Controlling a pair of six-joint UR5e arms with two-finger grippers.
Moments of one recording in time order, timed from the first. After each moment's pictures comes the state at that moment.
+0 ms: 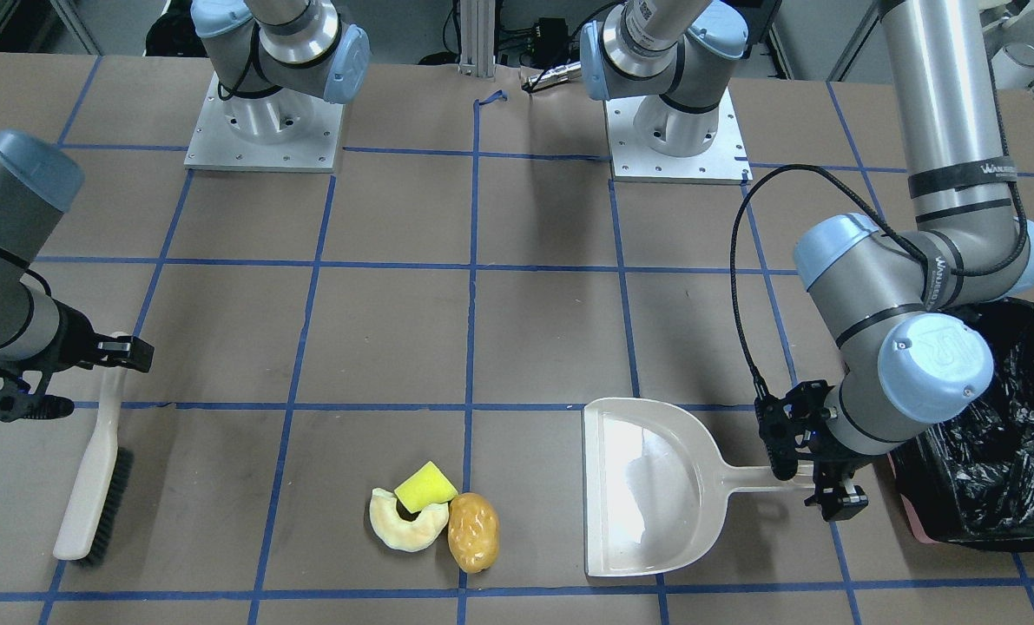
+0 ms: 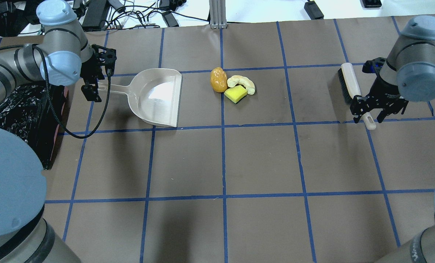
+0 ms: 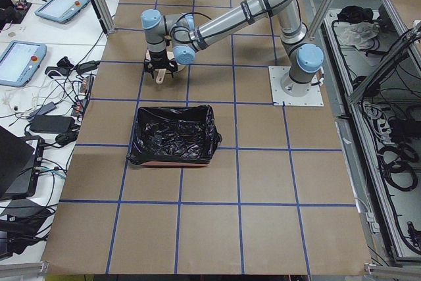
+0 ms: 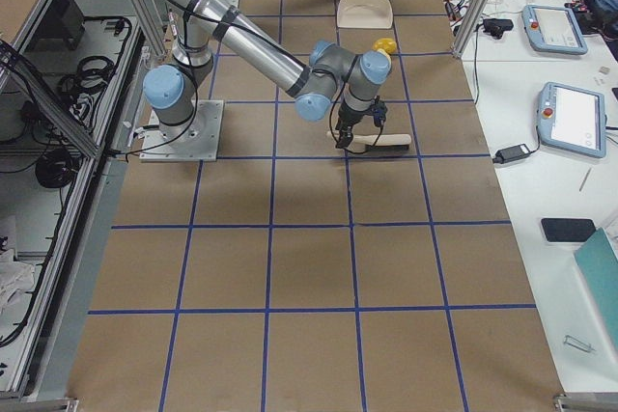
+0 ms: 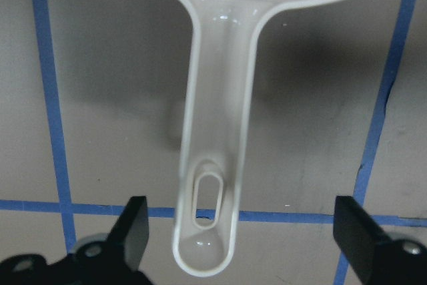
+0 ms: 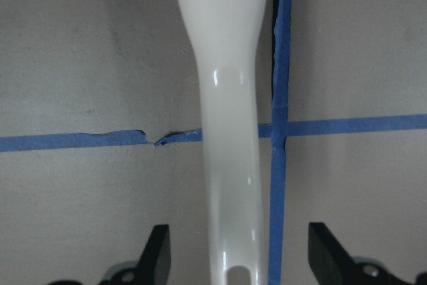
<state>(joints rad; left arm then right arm) -1.38 -2.09 -1.55 -1.06 1.70 1.70 1.21 -1.21 1.80 -1.97 -1.65 -0.32</state>
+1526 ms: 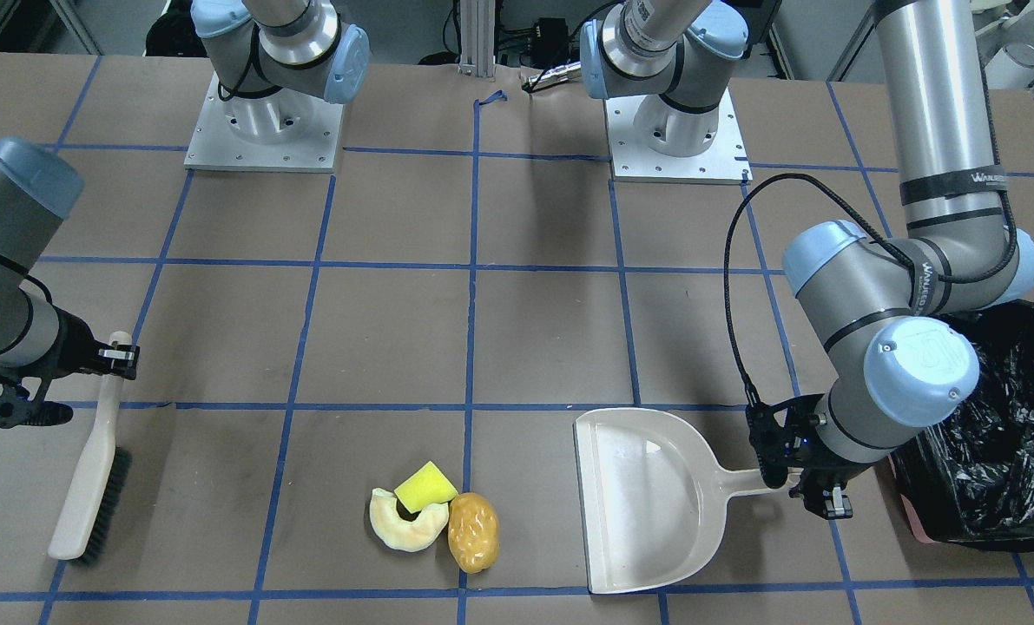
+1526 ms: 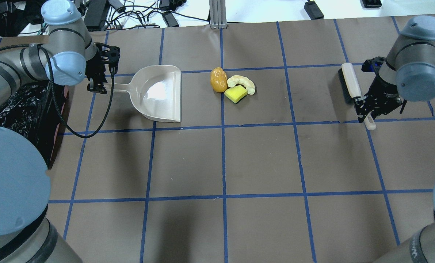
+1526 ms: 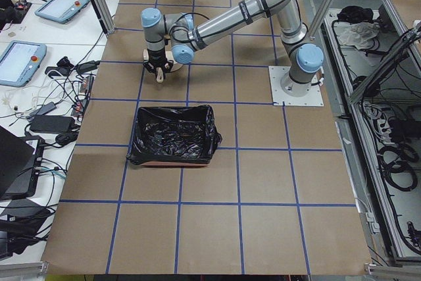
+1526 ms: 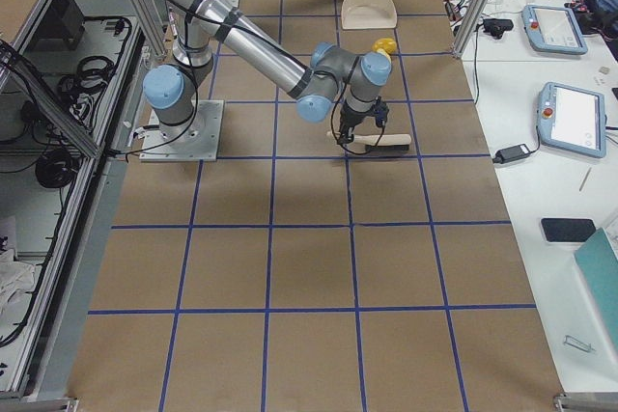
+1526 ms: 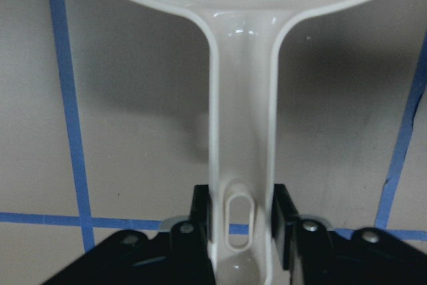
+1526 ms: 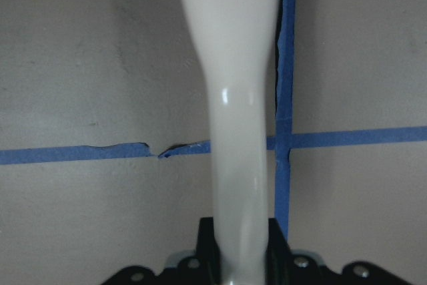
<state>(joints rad) -1.40 -2.09 -1.54 -1.03 1.70 1.71 1.21 -1.21 1.80 -1.98 -1.64 -0.31</state>
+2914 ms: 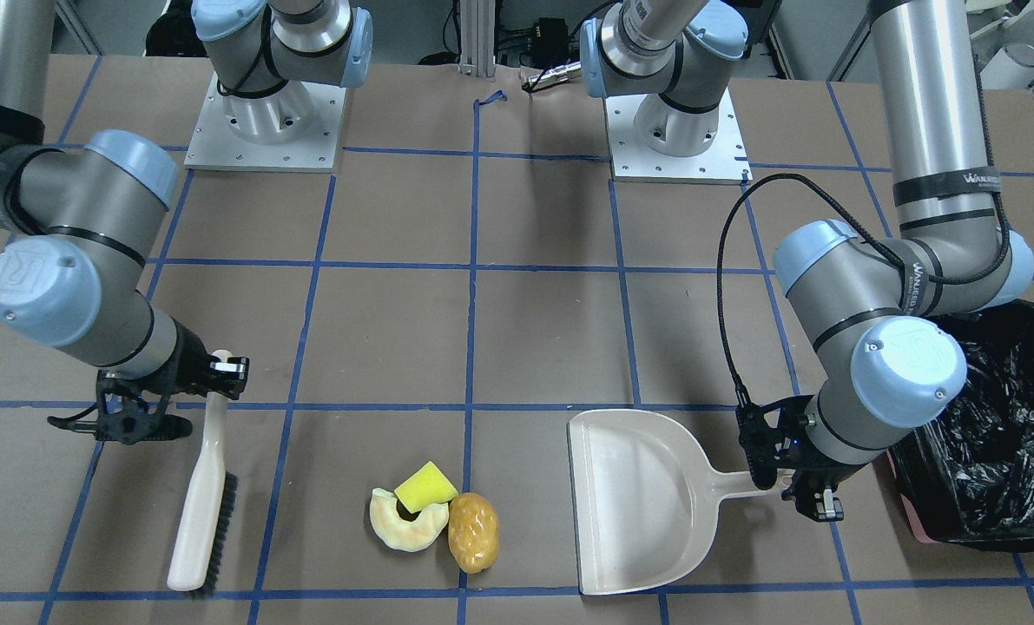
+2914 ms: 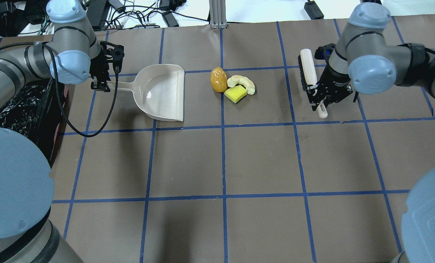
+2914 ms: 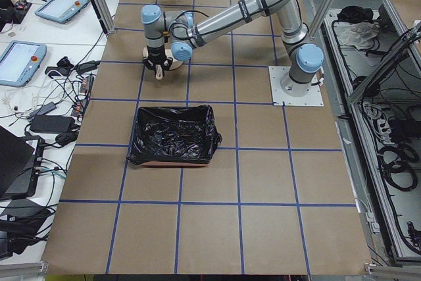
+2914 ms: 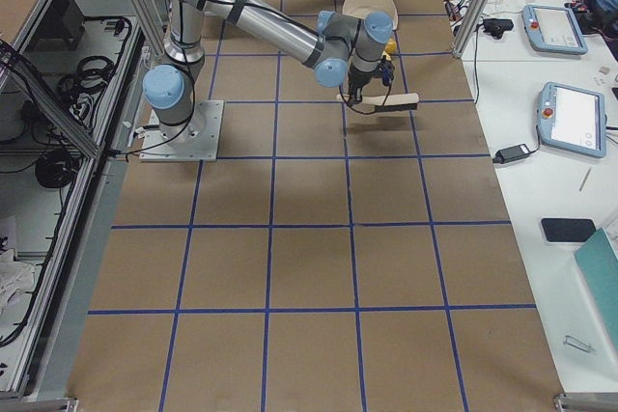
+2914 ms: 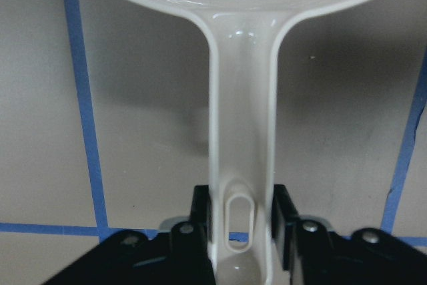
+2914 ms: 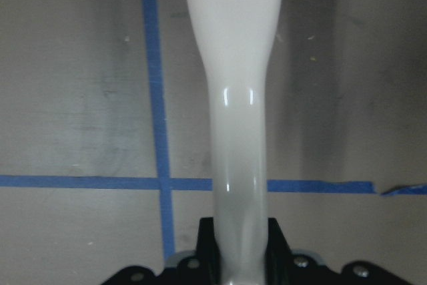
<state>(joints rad) -1.41 -2.10 -1.53 -1.03 1.70 1.70 1.46 -1.21 1.73 -1.97 -1.52 -0.11</state>
